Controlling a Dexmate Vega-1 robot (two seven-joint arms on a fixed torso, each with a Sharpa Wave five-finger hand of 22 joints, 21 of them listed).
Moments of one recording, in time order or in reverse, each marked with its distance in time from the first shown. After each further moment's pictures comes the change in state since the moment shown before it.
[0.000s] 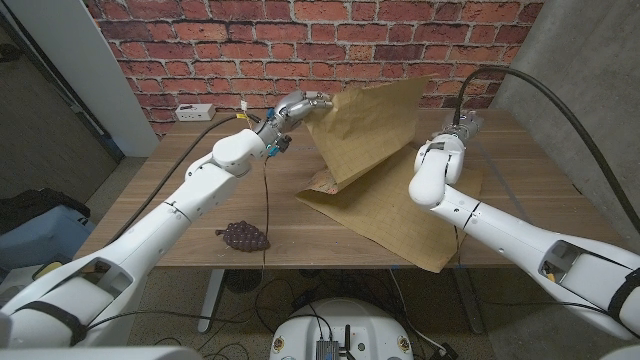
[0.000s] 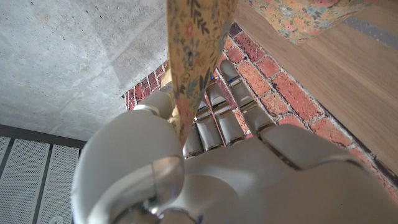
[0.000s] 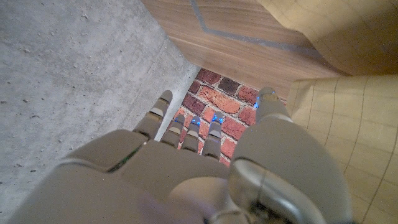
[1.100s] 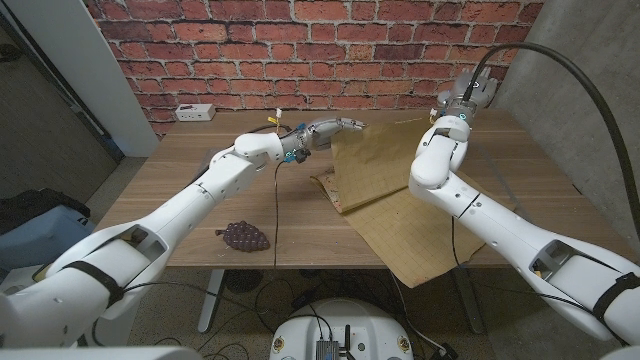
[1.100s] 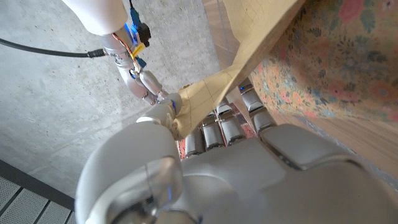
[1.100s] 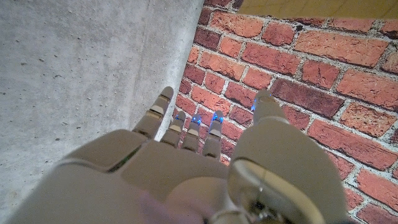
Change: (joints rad) left arm -0.191 -0.104 0.150 0.291 -0.104 0.036 -0.468; left_hand -0.180 0.036 -0.032 0.068 -0.009 -0.284 0.067 -0.237 -0.120 -0.327 0.109 -0.188 -0.100 -0.271 0.114 -0.027 0.004 -0.181 0.150 -0.078 -0.011; right arm -0.003 0.049 0.095 -0.084 0.245 0.004 -0.524; right_hand -0.021 0.032 0.008 0.017 -0.027 0.016 0.002 -0.004 0.000 0.029 0.004 0.000 0.000 0.045 -0.002 0.008 0.005 0.057 -0.004 0.008 0.000
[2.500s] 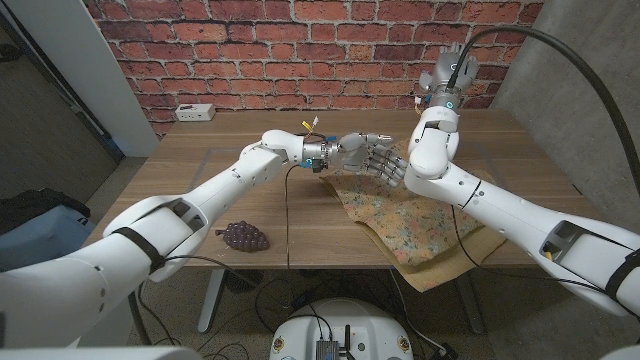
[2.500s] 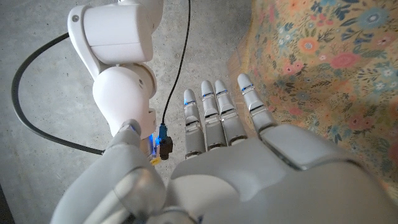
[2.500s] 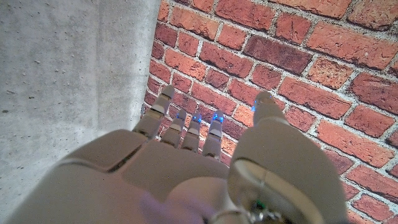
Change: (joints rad) left arm -0.146 -0.171 0.114 0.291 -0.032 -0.040 -0.508; left_hand -0.364 -0.203 -0.191 0.036 -0.072 0.022 -0.015 -0.024 -0.033 0.005 0.045 0.052 -0.111 0.001 0.004 0.031 -0.015 0.025 -0.029 -0.134 -0.003; right arm 0.126 -0.081 -0.164 -0.064 0.240 0.016 -0.218; right_hand -0.008 0.000 -0.004 0.004 -0.016 0.000 0.000 -0.008 0.000 0.016 0.005 0.000 0.000 0.020 0.002 0.000 -0.003 0.018 -0.003 0.000 0.000
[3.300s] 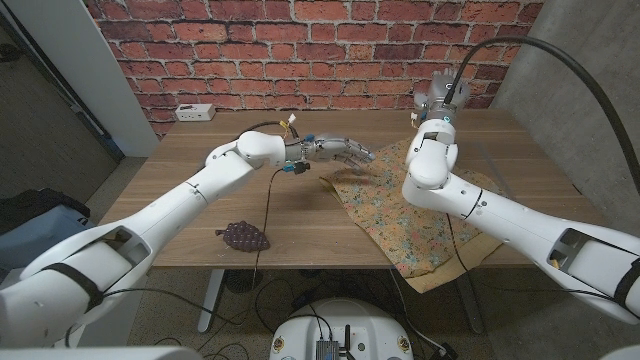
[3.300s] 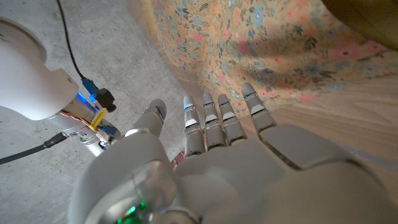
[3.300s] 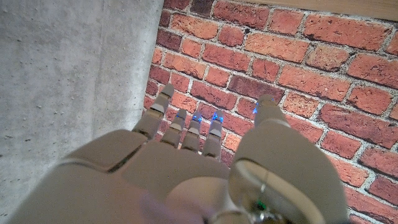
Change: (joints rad) left arm 0.170 0.296 -0.066 -0.519 0.380 0.120 0.608; left_hand 0.191 0.139 0.131 -0.118 0.004 -0.059 -0.095 -0.038 0.003 -0.184 -0.070 -0.059 0.002 -0.210 -0.020 -0.047 -0.005 -0.119 -0.004 -0.095 0.002; right arm -0.047 -0.011 -0.023 -0.081 0.084 -0.074 0.076; right_hand -0.040 -0.001 -0.015 0.015 -0.013 0.005 -0.005 0.000 0.000 0.014 0.000 0.000 0.000 0.010 -0.004 0.000 0.003 0.015 0.015 0.000 0.000
